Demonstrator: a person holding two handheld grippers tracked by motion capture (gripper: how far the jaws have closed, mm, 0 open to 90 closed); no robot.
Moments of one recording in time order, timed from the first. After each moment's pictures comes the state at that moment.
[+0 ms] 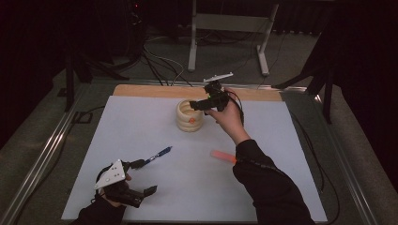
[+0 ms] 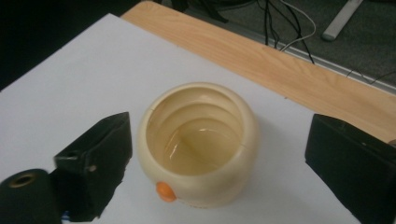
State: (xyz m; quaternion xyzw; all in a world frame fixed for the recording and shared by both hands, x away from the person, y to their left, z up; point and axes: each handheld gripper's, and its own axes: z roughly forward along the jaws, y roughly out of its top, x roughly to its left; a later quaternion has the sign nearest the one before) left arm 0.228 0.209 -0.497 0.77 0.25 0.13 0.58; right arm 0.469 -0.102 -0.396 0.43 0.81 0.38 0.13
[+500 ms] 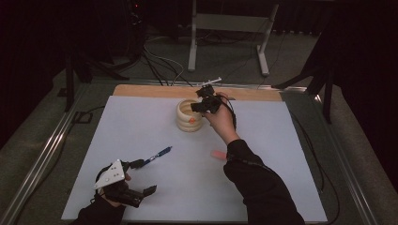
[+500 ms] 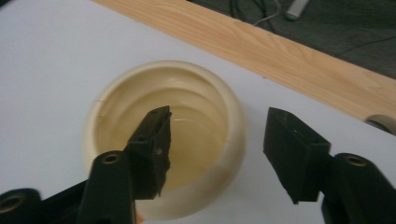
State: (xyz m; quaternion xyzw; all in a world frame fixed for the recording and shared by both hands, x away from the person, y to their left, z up) left arm 0.229 0.210 -0.497 0.77 0.25 0.13 0.58; right arm 0.479 -0.082 -0.426 0.47 0.80 0.32 0.18
